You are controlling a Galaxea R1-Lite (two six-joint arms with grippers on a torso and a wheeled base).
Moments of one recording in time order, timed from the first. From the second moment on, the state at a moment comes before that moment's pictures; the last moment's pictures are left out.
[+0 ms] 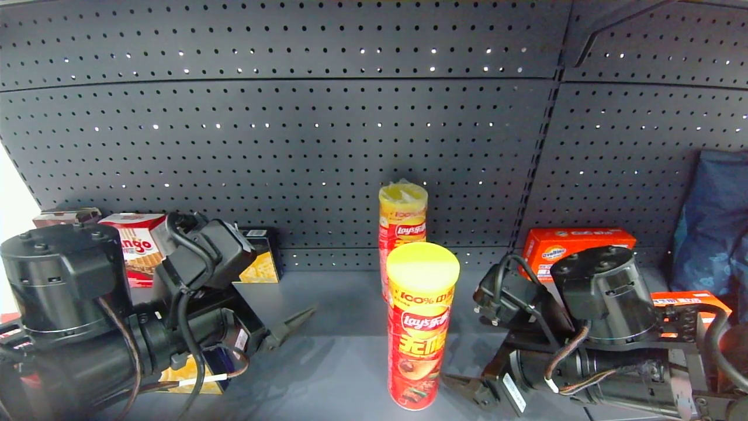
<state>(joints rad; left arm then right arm) -0.42 1.45 -0.48 -0.72 -0.14 0.41 0.78 1.61 -0.71 -0.30 -0.03 -0.14</state>
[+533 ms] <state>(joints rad) -0.41 1.45 -0.48 -0.72 -0.14 0.41 0.75 1.62 -0.73 -0.30 -0.05 -0.14</state>
